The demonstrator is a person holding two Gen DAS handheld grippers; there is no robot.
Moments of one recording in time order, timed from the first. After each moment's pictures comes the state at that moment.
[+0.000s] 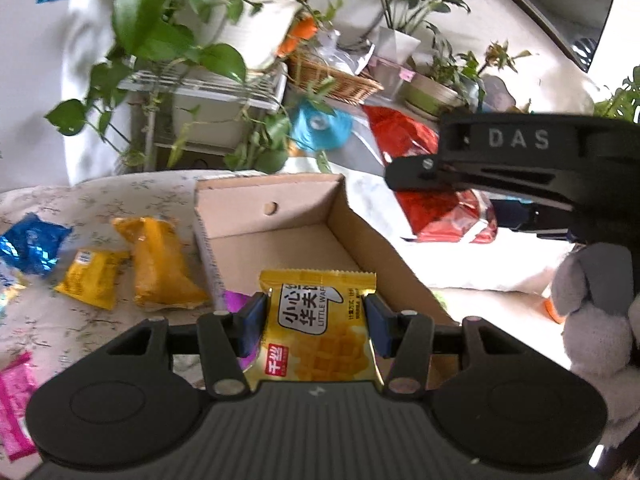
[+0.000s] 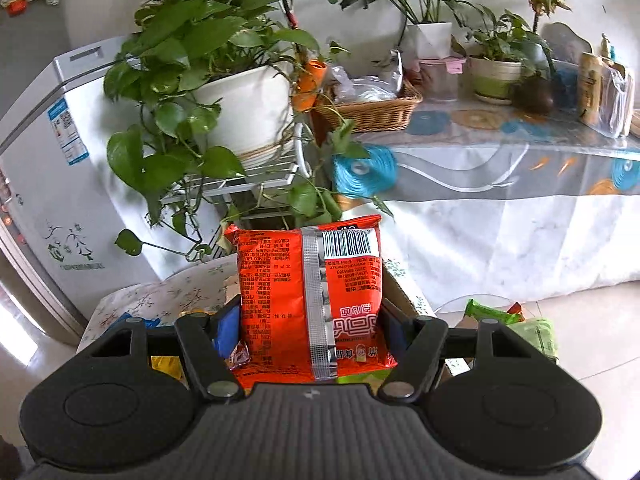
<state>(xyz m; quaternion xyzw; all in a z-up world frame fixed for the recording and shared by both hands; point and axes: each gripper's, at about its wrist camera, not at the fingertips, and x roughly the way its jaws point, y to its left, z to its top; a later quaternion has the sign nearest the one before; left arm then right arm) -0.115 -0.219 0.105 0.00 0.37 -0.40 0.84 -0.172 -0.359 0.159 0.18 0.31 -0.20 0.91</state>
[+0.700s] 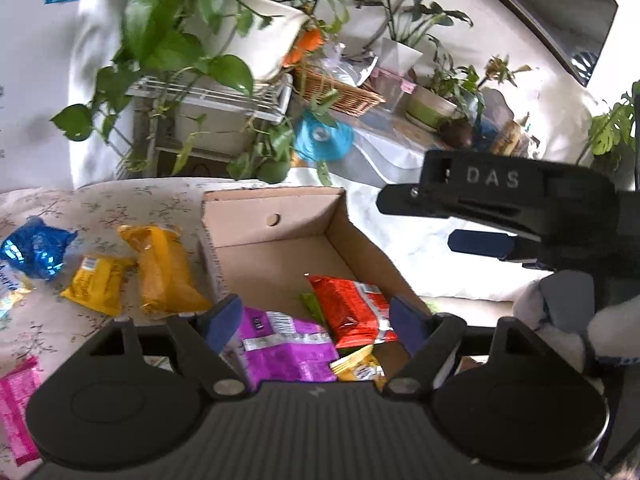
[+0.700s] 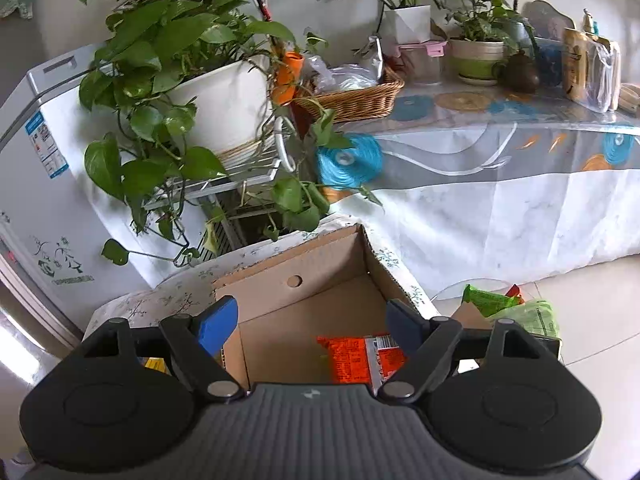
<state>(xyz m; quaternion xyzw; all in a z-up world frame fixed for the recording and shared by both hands) -0.105 -0.201 0.115 -0.02 0.37 -0.40 0.84 -0.164 -0.363 0.152 0.21 0.31 -0.21 0.90</state>
